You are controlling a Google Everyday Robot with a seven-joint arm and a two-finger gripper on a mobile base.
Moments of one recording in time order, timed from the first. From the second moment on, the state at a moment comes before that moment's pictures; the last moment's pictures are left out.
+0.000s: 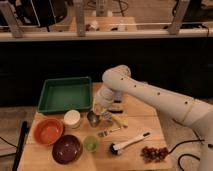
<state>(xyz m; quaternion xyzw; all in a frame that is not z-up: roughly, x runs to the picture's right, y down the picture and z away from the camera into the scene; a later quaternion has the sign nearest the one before) -0.039 0.118 0.743 -0.22 -0.33 -0.39 0.83</state>
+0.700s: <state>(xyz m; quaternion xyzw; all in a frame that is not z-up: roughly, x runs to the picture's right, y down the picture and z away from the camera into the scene) -0.061 0.083 0.695 -0.21 -0.33 -0.44 0.81</state>
